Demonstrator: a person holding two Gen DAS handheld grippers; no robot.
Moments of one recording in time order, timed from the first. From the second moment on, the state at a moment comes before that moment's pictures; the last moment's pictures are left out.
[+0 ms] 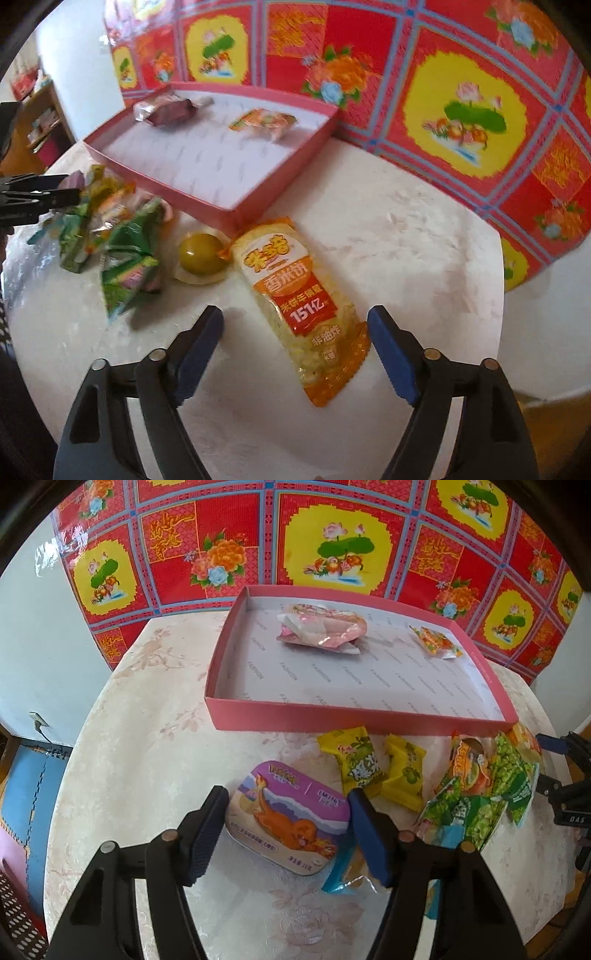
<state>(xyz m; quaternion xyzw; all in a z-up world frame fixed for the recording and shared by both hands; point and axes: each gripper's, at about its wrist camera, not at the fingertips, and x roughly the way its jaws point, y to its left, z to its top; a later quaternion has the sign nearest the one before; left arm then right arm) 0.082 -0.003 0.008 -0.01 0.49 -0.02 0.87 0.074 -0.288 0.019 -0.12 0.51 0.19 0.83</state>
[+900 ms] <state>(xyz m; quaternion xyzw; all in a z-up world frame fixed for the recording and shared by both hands) 0.067 0.007 0.012 -0.03 0.48 -0.04 0.88 0.077 -0.297 0.019 -0.04 0.48 0.10 0.87</state>
